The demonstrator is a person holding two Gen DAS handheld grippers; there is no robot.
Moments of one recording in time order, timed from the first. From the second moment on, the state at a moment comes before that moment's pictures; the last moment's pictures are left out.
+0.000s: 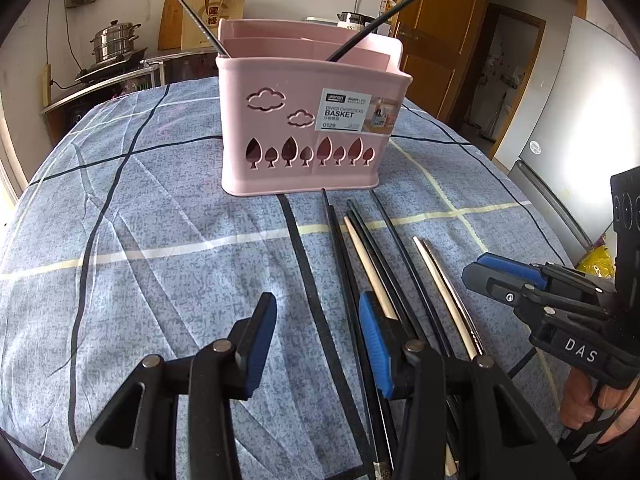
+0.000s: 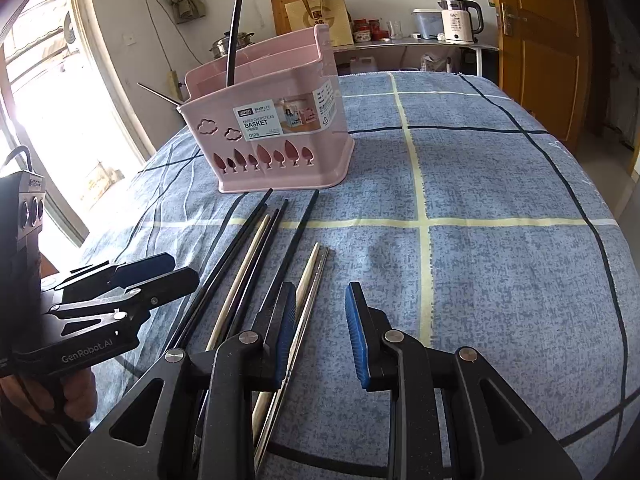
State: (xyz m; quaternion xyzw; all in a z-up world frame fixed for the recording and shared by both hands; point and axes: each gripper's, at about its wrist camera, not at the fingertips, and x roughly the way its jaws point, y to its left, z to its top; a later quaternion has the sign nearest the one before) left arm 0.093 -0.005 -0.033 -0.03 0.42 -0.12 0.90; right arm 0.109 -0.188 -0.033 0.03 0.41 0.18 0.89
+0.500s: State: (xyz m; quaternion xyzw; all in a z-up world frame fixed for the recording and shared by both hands) left arm 0.096 -0.006 -0.039 -0.02 0.43 -0.10 0.90; right arm 0.112 -0.182 -0.041 0.00 0.43 0.17 0.88
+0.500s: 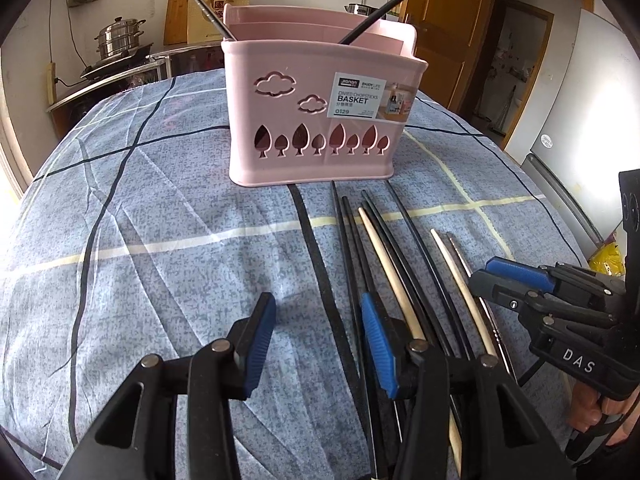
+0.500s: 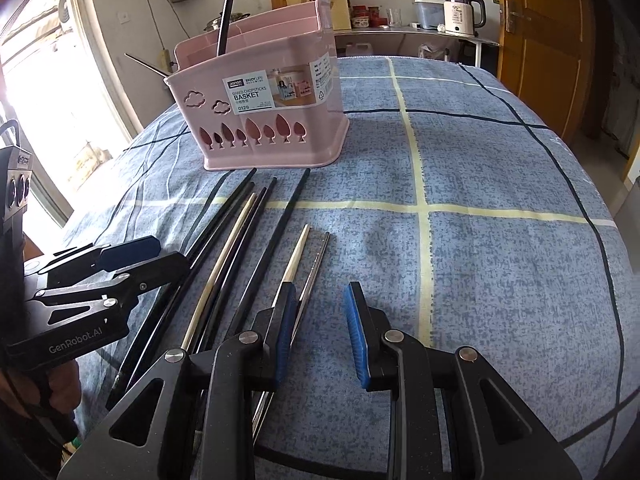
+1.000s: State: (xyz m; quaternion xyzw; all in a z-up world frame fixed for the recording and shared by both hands) left arm 0.089 0.014 -0.037 -0.02 0.45 -0.05 0.89; right arm 0.119 -0.186 -0.039 -0.01 0.44 0.15 0.89
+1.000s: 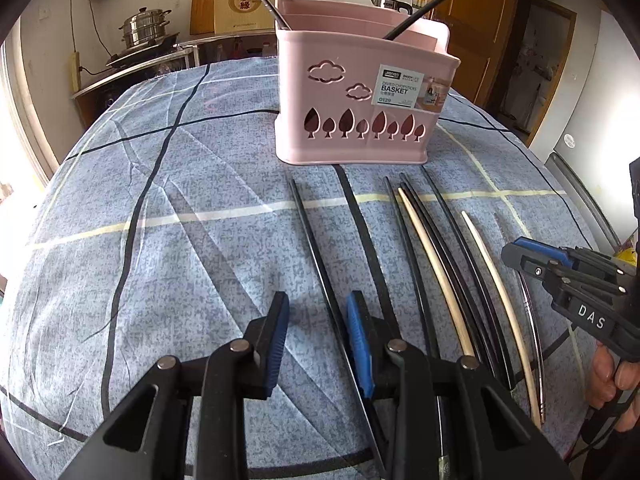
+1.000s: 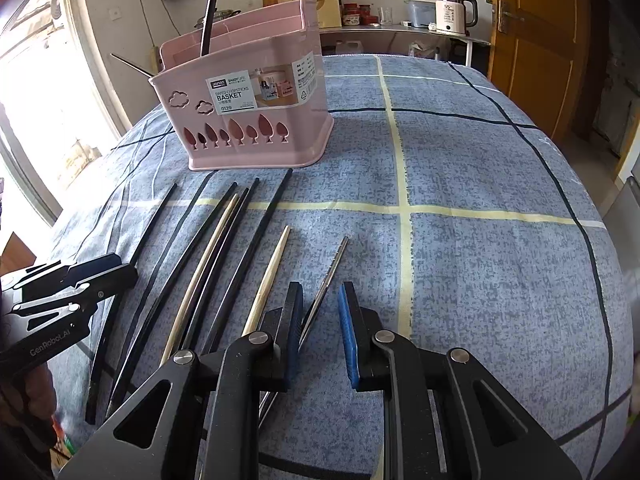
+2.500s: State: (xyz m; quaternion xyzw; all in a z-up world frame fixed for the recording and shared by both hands) left arm 0.076 0.011 0.080 -0.03 0.32 -0.13 0.94; right arm 0.099 -0.198 0.050 0.02 0.33 0.18 0.93
